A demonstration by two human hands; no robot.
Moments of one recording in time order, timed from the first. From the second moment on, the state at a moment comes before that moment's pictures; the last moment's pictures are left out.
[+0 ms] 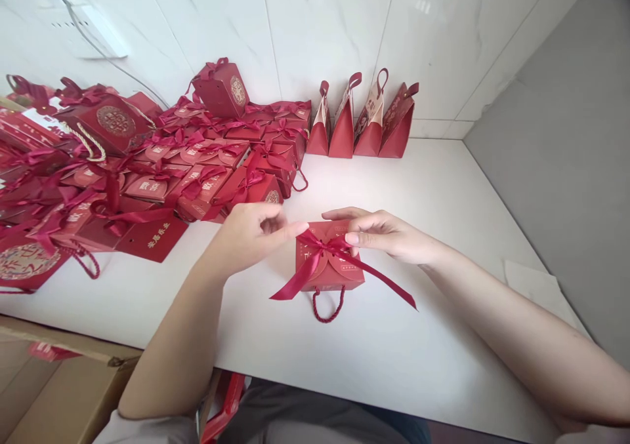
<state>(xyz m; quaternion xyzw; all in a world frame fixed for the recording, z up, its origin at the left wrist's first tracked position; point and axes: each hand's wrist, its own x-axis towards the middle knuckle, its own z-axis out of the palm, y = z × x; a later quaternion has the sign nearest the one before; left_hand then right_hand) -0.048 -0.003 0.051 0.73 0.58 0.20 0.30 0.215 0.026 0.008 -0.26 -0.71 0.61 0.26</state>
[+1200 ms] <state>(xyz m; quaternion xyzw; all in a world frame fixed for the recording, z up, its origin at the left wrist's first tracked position) -0.061 0.014 0.045 0.76 0.25 -0.09 0.59 0.213 0.028 0.003 -0.22 -0.68 0.66 0.23</state>
